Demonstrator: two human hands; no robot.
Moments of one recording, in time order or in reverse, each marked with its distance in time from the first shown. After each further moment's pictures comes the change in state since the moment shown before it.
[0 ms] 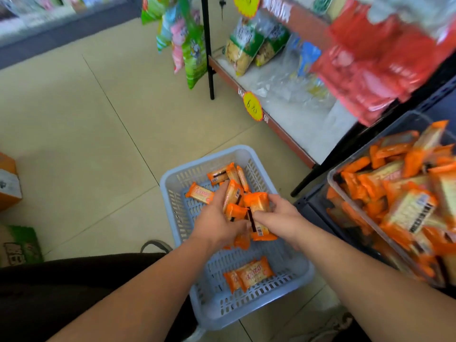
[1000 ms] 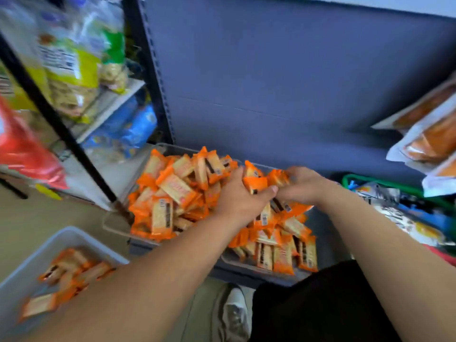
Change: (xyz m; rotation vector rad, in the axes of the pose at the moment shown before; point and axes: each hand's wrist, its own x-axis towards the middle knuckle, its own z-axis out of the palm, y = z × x) left_hand -0.155 0.336 0.319 0.073 -0.448 0.580; right_hand -0.280 0.162 -0.381 -0.222 0.577 0.135
